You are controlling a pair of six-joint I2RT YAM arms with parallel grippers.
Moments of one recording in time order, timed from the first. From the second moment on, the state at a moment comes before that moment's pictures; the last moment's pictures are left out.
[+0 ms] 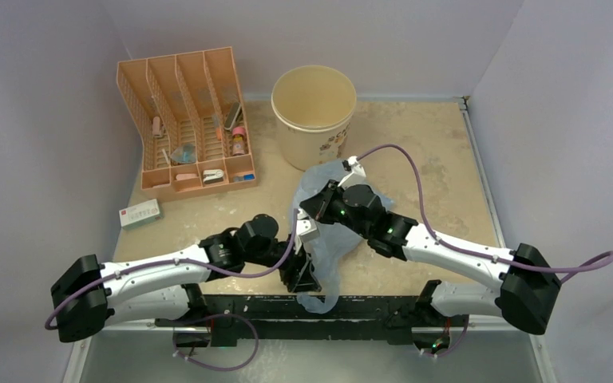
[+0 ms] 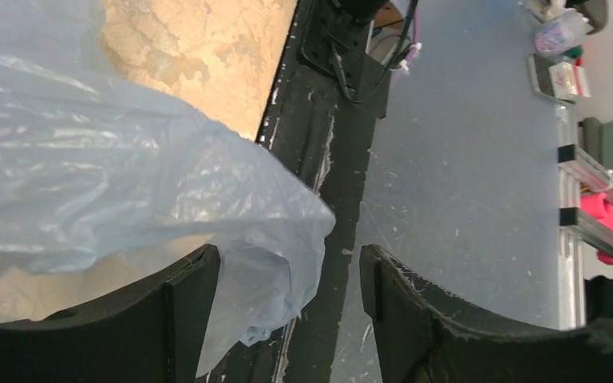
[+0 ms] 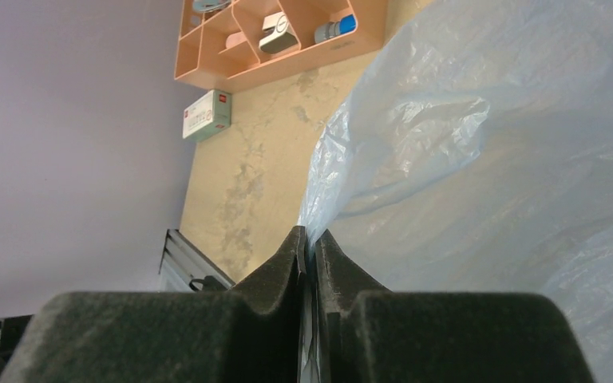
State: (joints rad) left arm -1.03 1.05 0.54 0.03 0.53 -0.37; right arm 0.94 1.20 0.73 0.12 0.16 0.95
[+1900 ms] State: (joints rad) left arm -1.07 0.82 0.39 0.08 0.24 -0.50; right arm 0.81 0.95 0.25 0.55 -0.43 1.18
